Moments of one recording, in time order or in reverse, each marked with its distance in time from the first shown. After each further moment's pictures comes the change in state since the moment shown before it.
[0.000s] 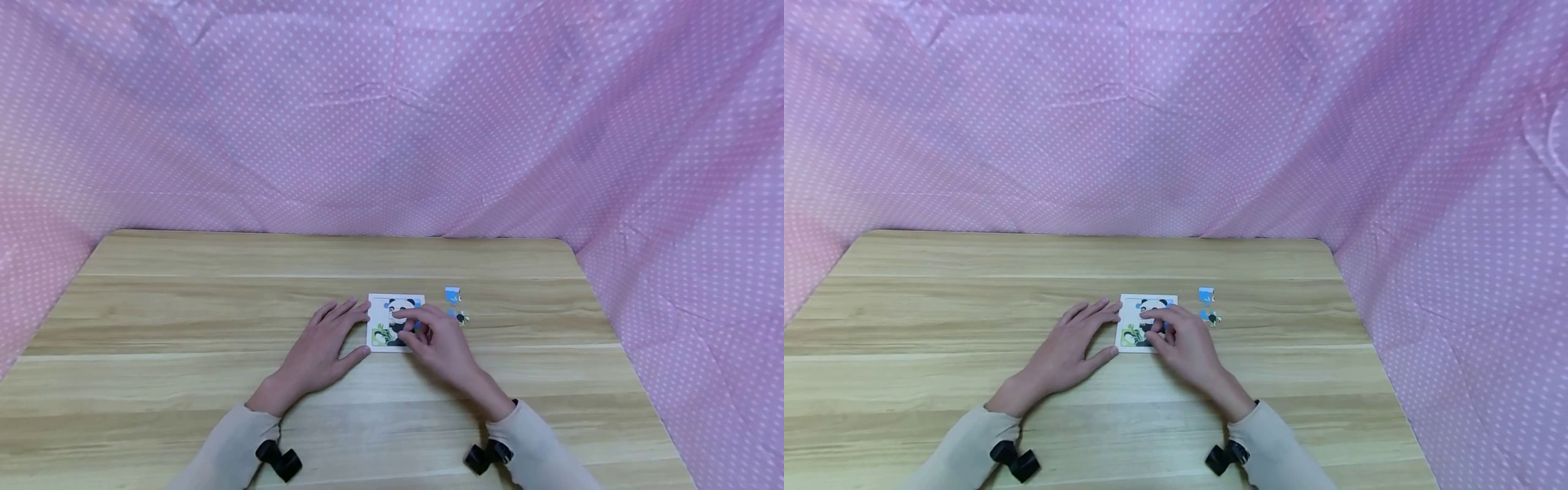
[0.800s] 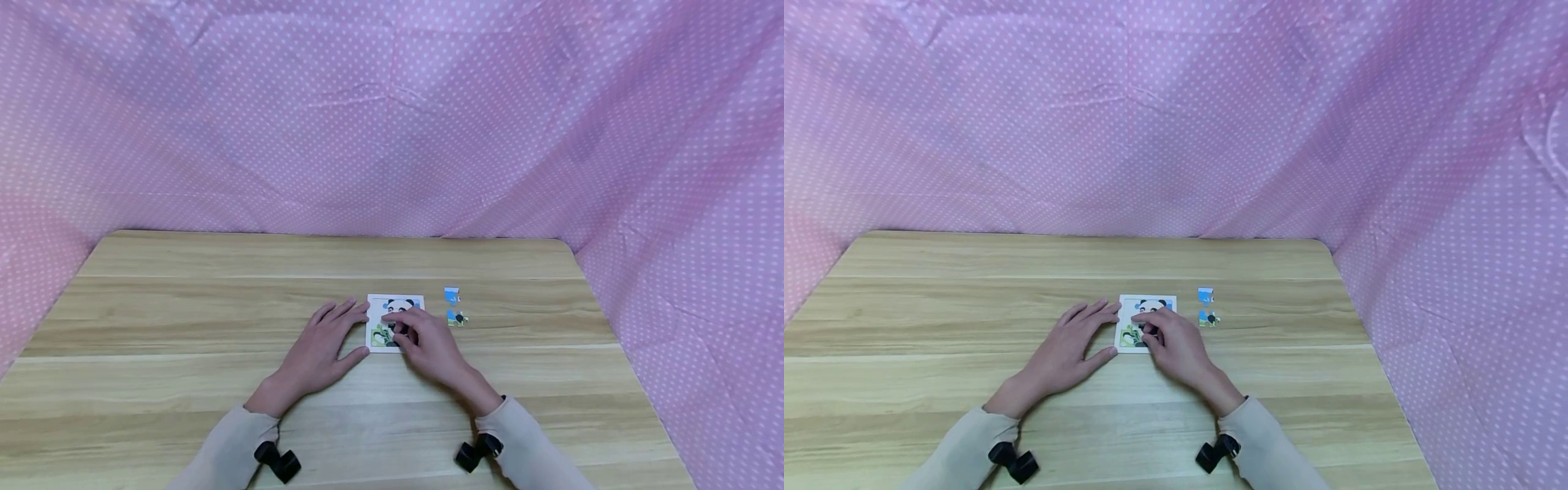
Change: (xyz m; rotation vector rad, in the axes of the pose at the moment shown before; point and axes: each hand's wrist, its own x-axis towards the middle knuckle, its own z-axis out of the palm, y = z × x) left_hand 0.000 -0.002 0.001 -0.004 0.002 0.007; right_hand 0.007 0.007 0.015 -0.115 -0.111 -0.003
